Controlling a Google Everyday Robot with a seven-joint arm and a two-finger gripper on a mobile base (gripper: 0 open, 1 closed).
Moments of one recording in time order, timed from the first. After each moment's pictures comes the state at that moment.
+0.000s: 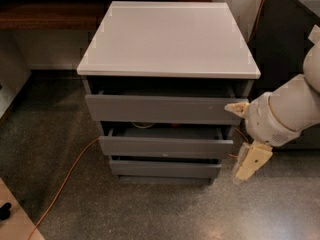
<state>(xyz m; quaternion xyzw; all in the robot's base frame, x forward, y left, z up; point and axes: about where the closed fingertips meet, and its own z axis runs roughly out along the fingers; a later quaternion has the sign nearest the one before) 0.433 -0.181 0.820 -0.65 0.72 0.07 0.22</state>
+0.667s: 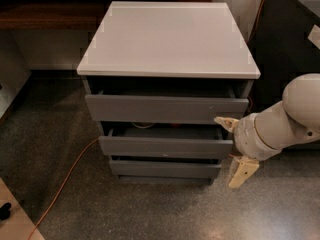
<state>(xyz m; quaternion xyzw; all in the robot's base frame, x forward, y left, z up) 0.447 -0.176 0.757 -0.69 0.68 0.05 0.24</state>
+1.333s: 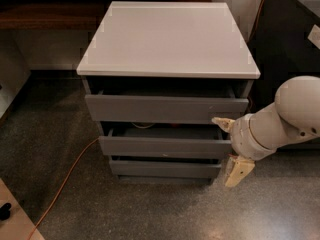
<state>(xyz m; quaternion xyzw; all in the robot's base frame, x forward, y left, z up) 0.451 -0.174 0.749 -0.69 0.68 0.04 0.24</state>
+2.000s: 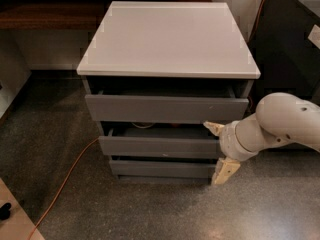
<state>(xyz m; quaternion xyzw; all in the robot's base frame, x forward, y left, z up) 0.487 -0.166 0.691 -0.70 0.67 0.05 0.25</state>
